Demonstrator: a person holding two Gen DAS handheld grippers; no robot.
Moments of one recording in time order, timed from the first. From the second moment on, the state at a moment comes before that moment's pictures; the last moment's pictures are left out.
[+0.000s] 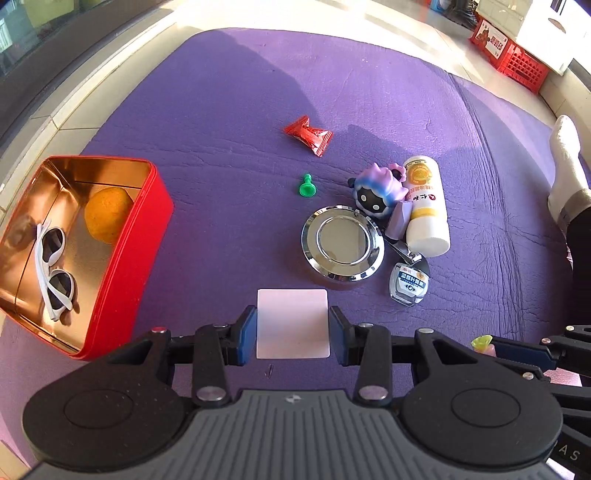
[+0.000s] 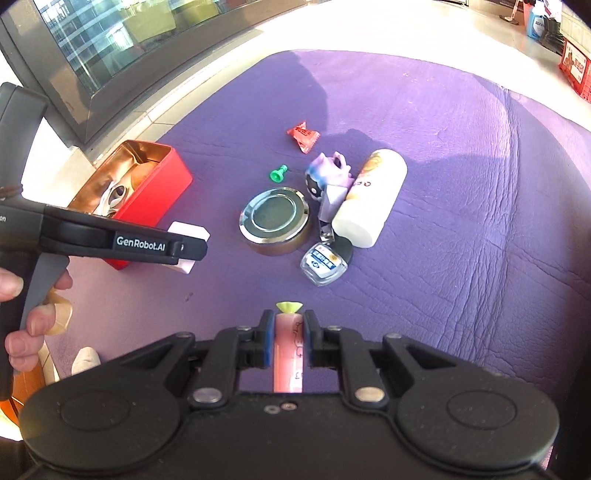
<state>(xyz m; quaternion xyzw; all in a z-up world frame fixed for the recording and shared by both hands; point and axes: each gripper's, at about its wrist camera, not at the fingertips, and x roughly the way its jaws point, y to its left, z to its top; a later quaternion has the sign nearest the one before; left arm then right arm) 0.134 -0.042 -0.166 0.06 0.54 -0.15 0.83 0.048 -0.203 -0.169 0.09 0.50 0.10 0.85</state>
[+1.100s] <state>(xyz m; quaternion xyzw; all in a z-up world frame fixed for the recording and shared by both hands) 0.207 0.178 -0.097 -0.04 0.46 0.00 0.88 0.197 0.005 -0.094 0.00 0.43 0.24 0.87</state>
